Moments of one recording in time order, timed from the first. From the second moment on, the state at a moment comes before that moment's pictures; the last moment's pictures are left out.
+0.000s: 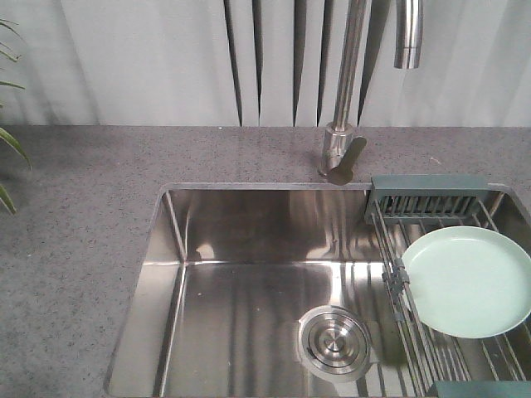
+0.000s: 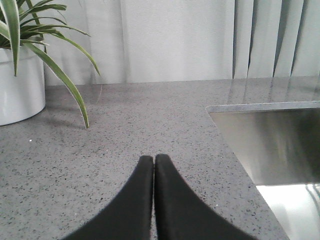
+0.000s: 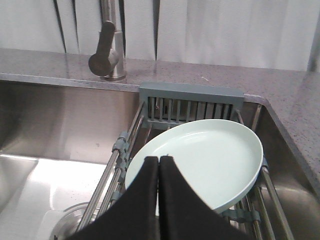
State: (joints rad) left arm -0.03 -0.01 0.03 -0.11 0.14 0.05; right arm 0.10 -0.01 0.03 -0.06 0.20 0.03
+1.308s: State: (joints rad) left arm -0.03 -0.01 0.03 -0.11 0.14 0.05; right arm 0.09 -0.01 0.03 -0.05 0.07 0.11
